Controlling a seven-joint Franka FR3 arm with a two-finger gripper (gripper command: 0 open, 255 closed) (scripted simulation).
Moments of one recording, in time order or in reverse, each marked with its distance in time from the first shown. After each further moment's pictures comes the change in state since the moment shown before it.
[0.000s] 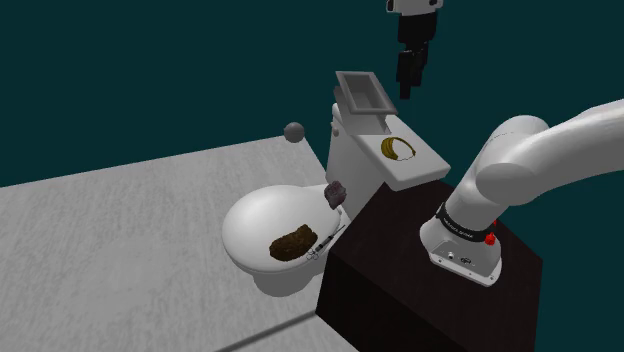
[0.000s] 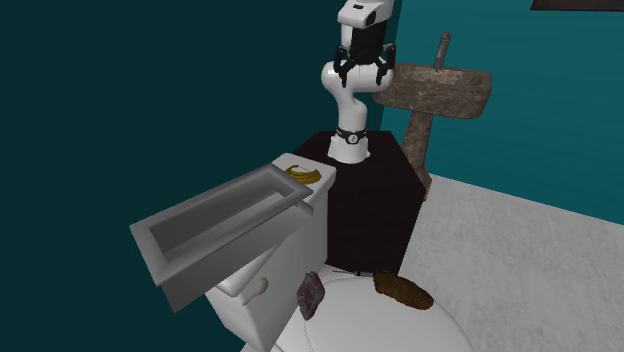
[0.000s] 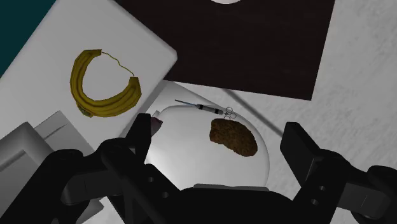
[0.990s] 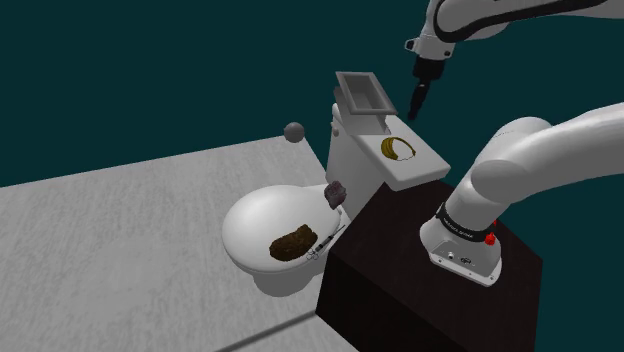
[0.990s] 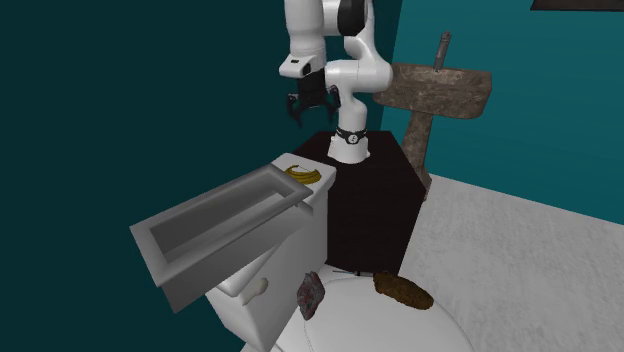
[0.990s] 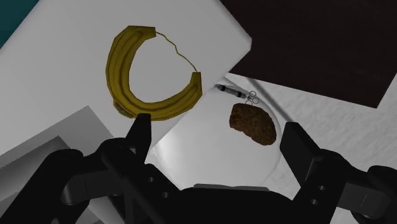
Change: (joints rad) arm -0.100 -0.011 -0.353 -0.272 -0.197 0.426 -0.375
